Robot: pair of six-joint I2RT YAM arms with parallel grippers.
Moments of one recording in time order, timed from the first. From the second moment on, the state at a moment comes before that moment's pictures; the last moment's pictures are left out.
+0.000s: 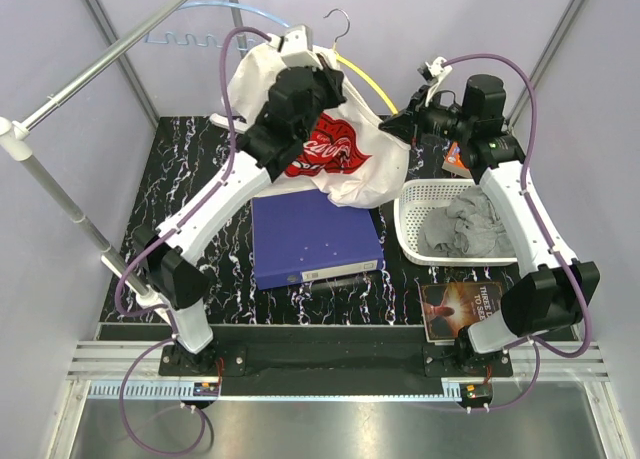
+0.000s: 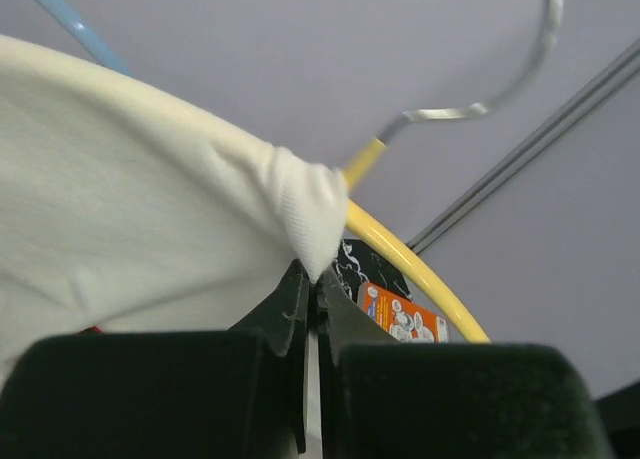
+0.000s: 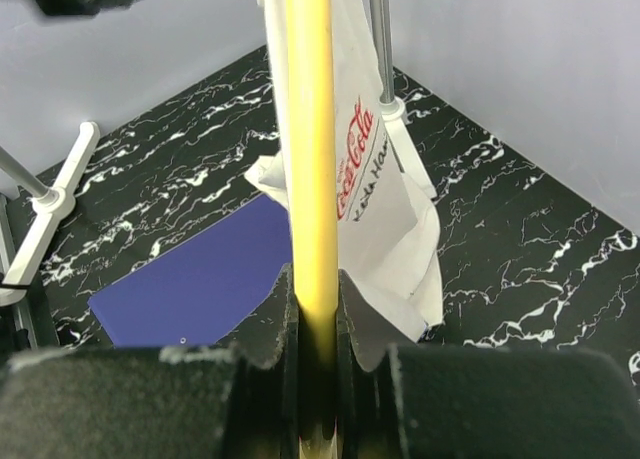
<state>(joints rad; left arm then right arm) -0.65 1.80 1.98 -0.16 -0.34 -0.51 0.18 1.51 1.55 -0.23 -0.79 -0.01</state>
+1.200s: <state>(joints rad) -0.54 1.80 2.20 -0.07 0.05 -0.44 0.20 1.52 1.56 -0.28 -0.83 -0.04</state>
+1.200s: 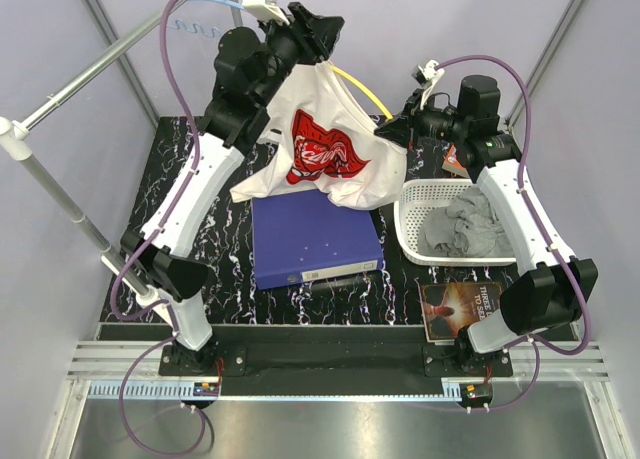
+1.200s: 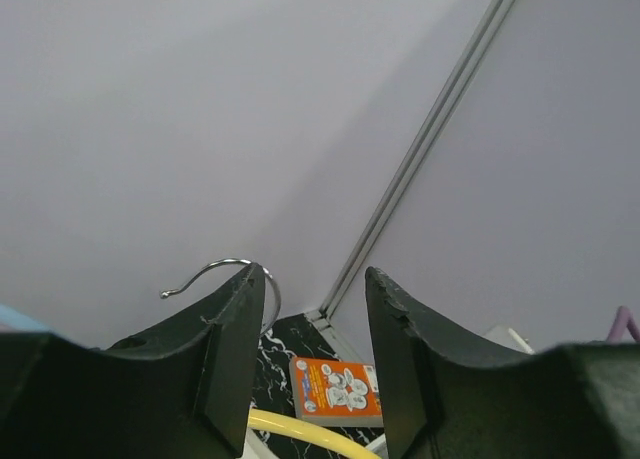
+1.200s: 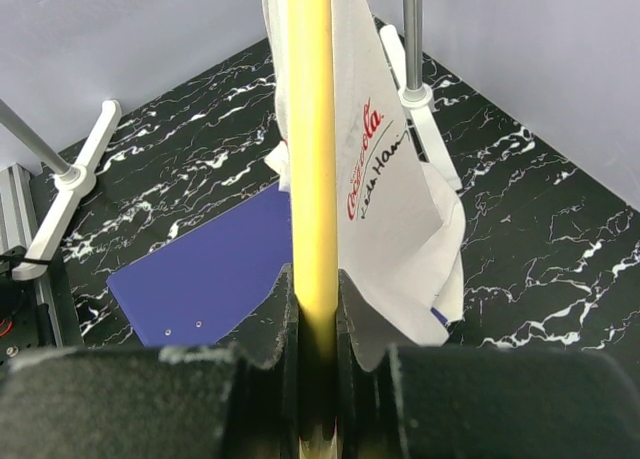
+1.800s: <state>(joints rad) -0.54 1.90 2.20 -0.05 0.03 -0.53 0.20 1.52 1.56 -0.28 -0.83 -0.04</state>
